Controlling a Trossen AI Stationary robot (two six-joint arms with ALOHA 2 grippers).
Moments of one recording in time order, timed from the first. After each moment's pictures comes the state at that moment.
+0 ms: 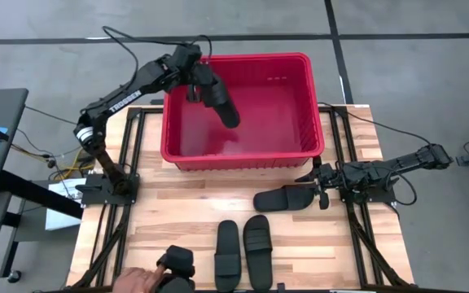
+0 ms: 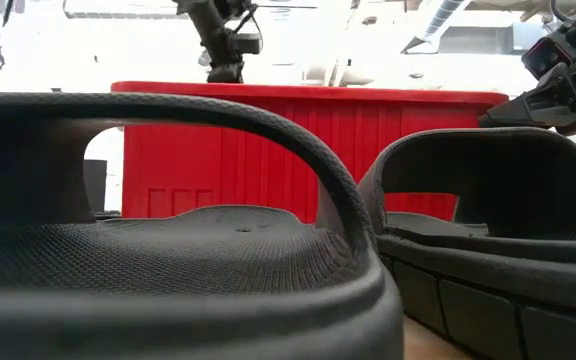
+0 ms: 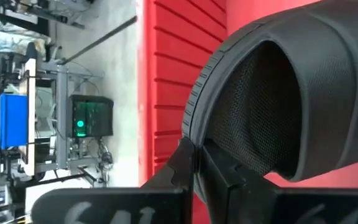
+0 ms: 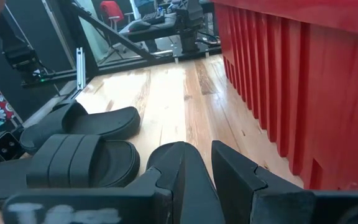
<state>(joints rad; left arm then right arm) 0.70 1.70 1.77 -0.77 -0.29 0.98 0.24 0.25 0.00 0.04 0.18 0.18</state>
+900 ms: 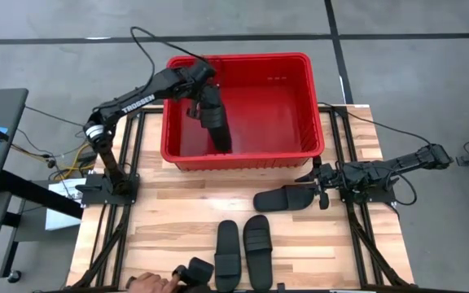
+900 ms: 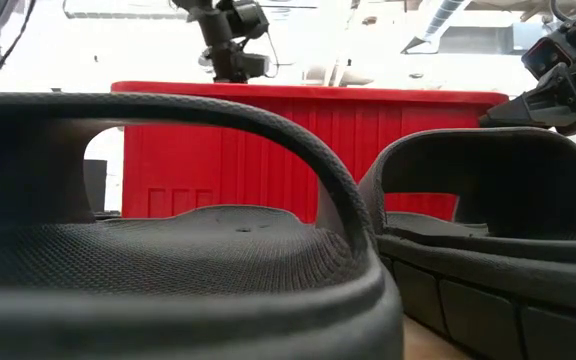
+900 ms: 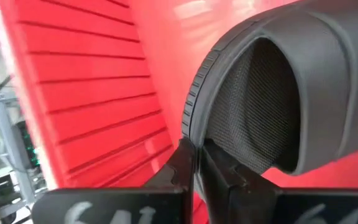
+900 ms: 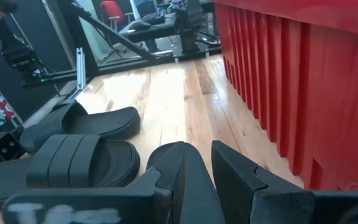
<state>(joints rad) 0.62 1.78 1.76 -0.94 -0.25 1.05 0.24 0.26 0.00 0.04 0.18 0.18</state>
